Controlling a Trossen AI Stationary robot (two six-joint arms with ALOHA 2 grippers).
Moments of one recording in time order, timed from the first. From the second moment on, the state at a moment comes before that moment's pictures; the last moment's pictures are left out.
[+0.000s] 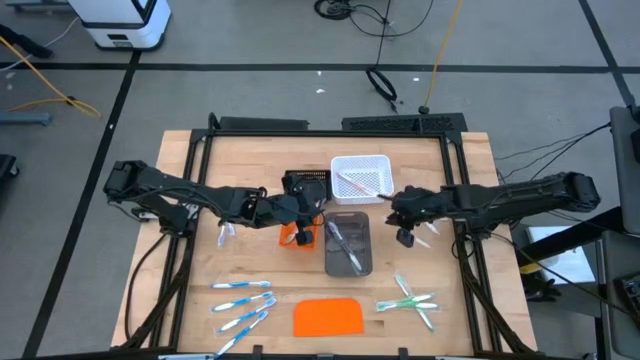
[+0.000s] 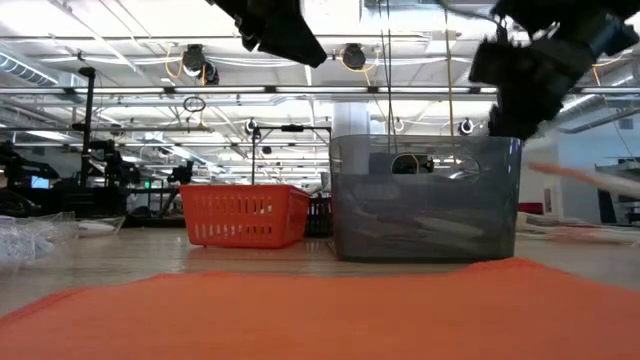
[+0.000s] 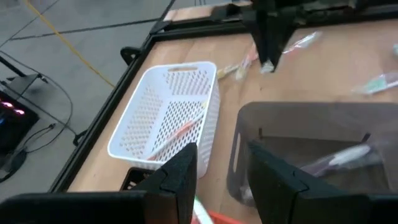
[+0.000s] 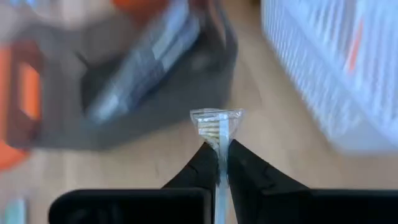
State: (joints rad) left arm -0.15 1.52 1.16 -0.22 -0.47 -0.01; right arm 0.00 0.95 0.54 -0.39 0.02 0.34
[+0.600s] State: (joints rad) left arm -0.14 1.52 1.16 -0.01 -0.41 0.01; right arm 0.03 0.86 0.57 0.24 0.05 0.11
